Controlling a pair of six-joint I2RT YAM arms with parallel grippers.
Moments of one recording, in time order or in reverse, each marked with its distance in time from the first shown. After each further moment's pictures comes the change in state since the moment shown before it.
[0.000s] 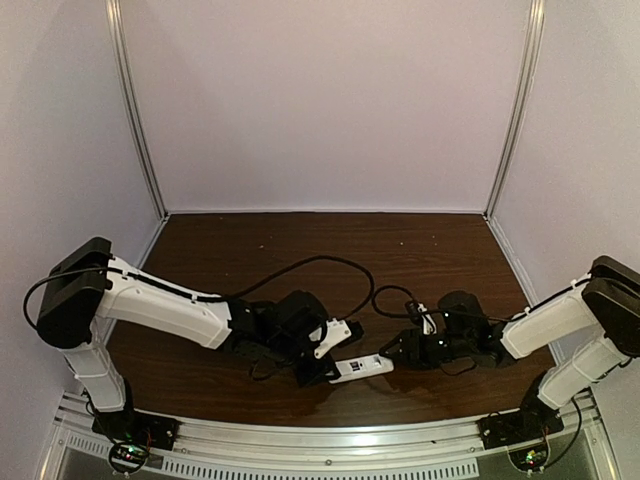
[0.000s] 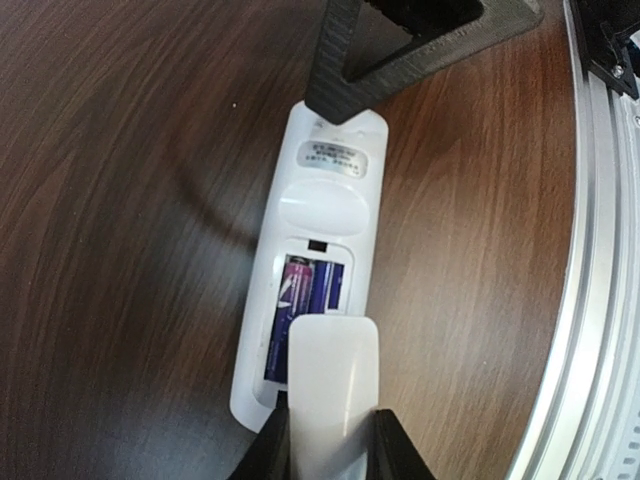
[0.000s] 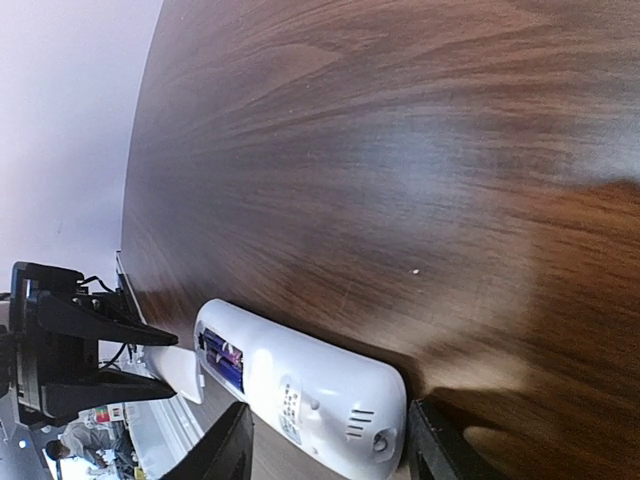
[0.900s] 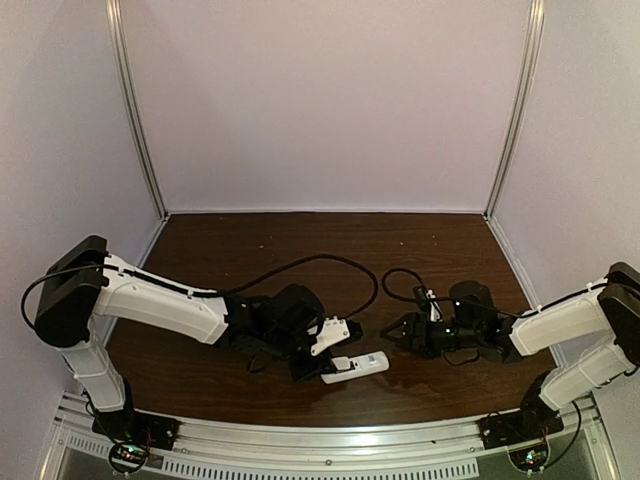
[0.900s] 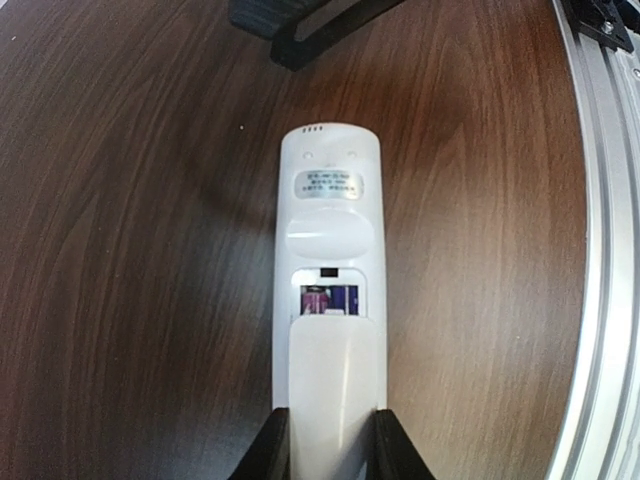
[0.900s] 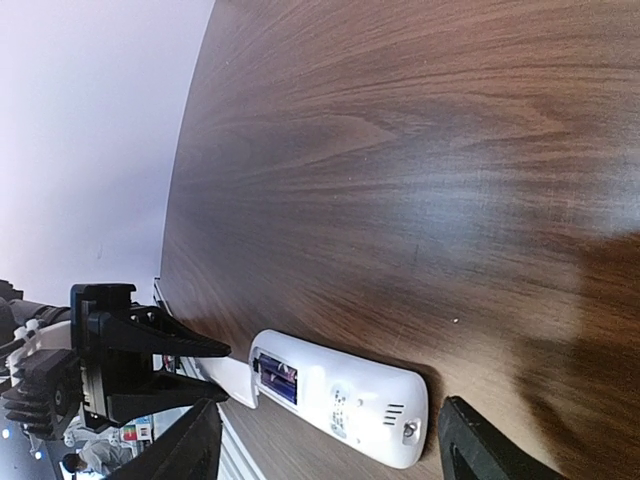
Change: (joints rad) left arm 0.026 -0.027 -0.018 0.005 -0.013 0.204; right arm -0.042 -0.075 0.002 0.039 -0.020 0.051
